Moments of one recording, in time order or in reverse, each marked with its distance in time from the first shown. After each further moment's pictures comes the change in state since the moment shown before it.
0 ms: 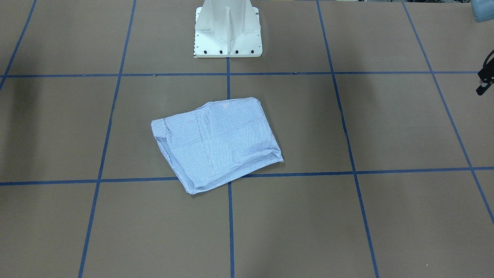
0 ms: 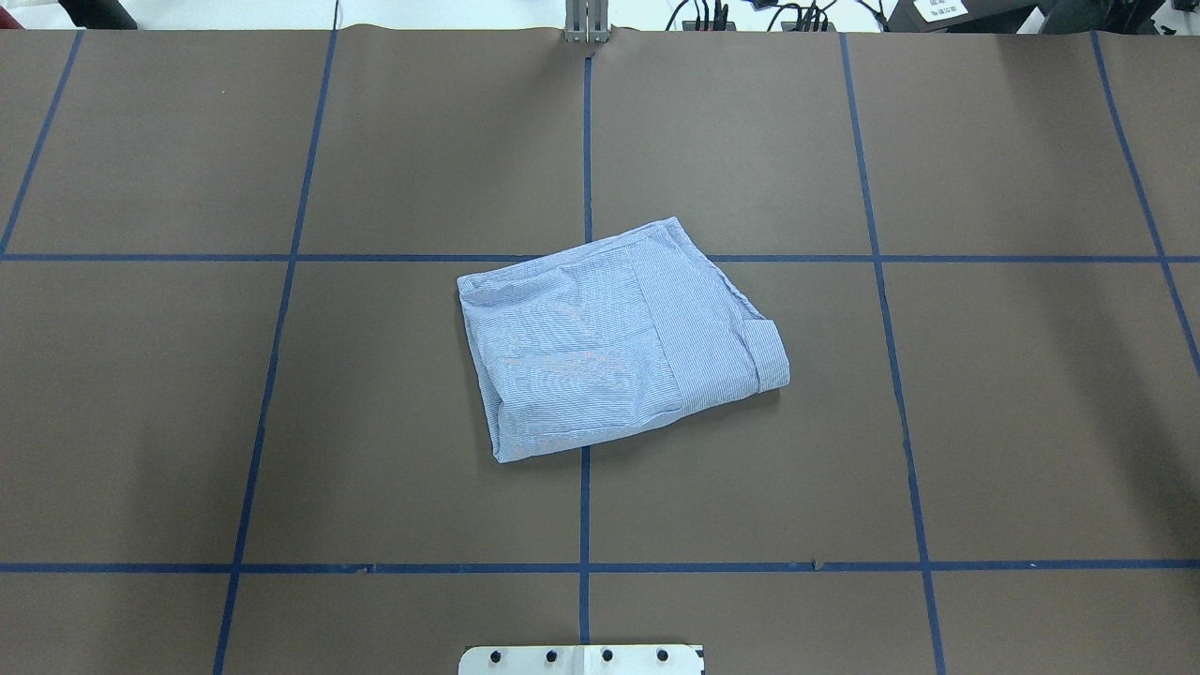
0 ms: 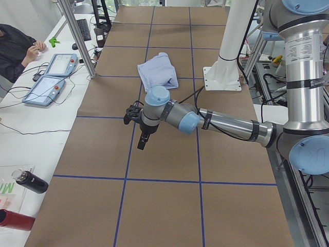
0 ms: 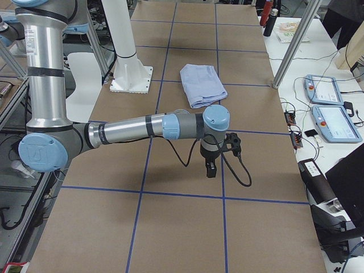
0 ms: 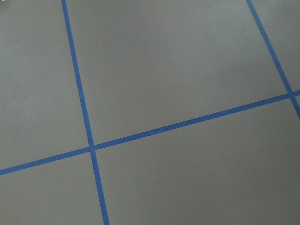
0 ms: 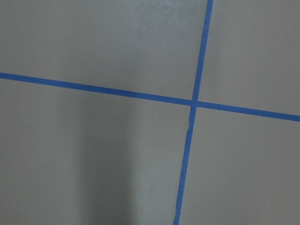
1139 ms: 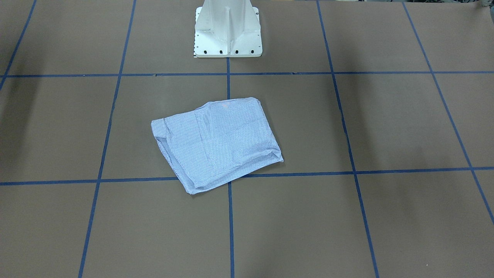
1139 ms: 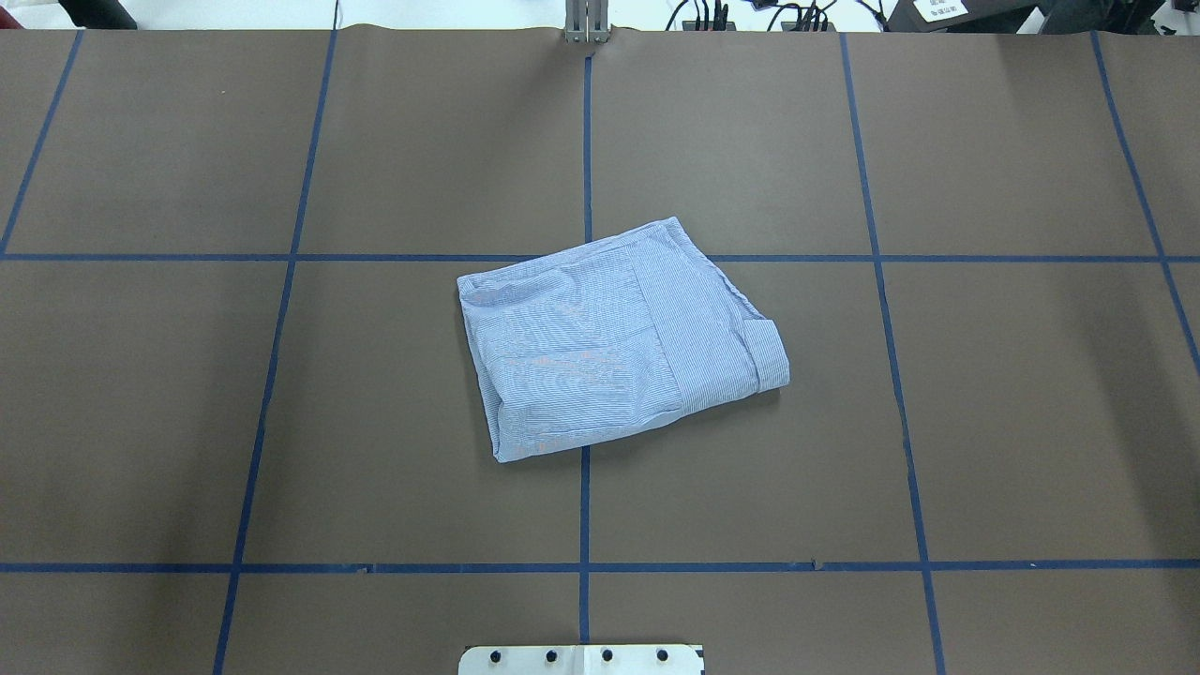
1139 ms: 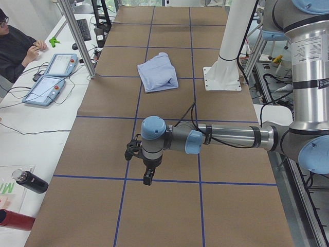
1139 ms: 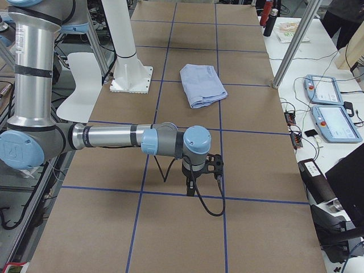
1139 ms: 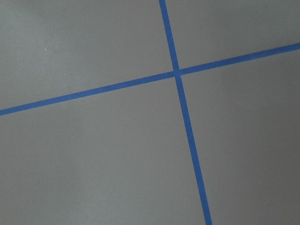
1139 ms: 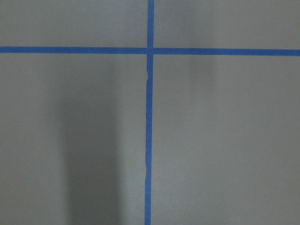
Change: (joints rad) left arm -0.111 0.008 0.126 0.199 0.029 0.303; right arm 0.051 -0.112 -0.005 0.000 -0.003 0.010
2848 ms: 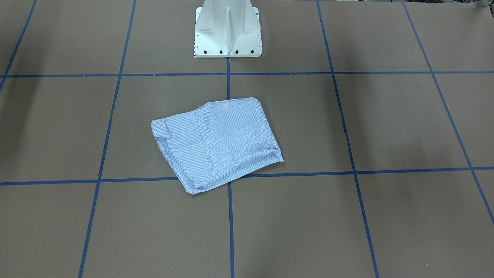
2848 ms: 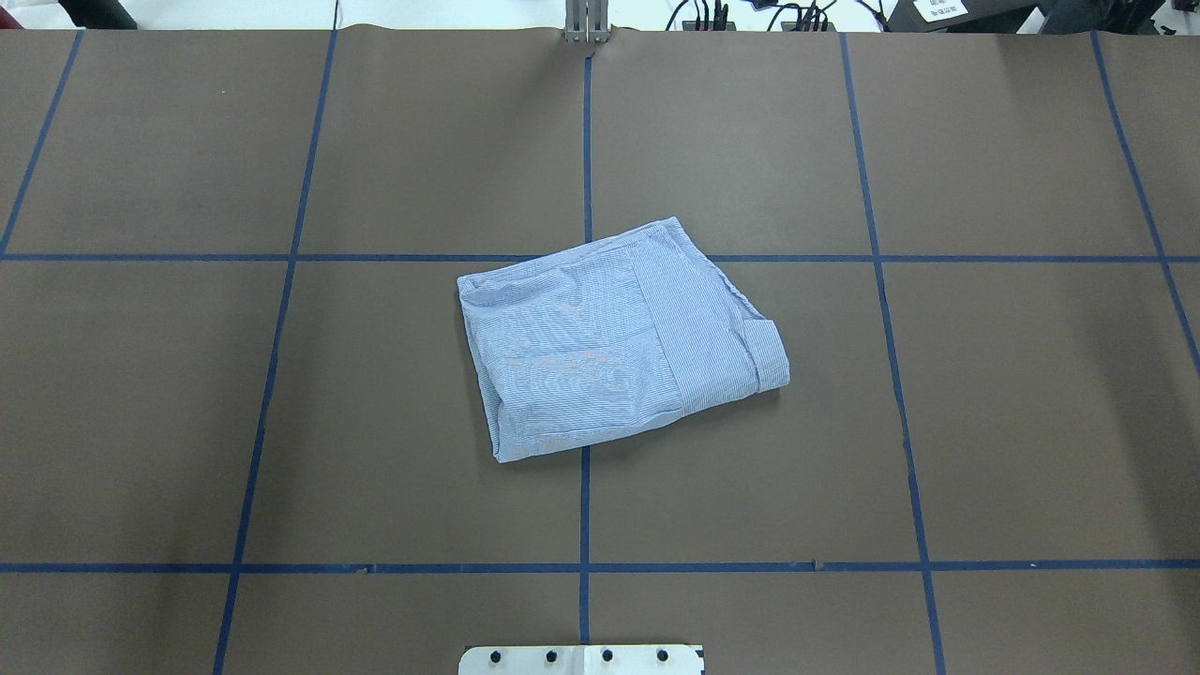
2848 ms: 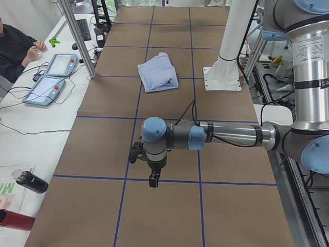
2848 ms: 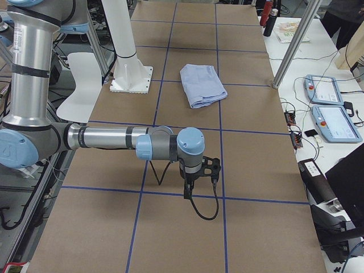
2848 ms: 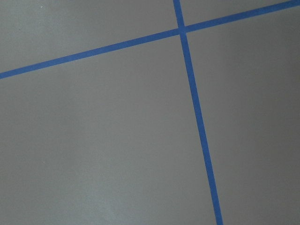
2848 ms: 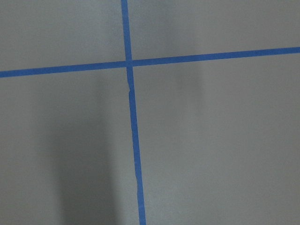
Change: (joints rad) left arm -0.019 0.007 -0.034 0.141 -0.004 0.086; right arm -0.003 -0.040 -0.002 0.138 -0.030 0.169
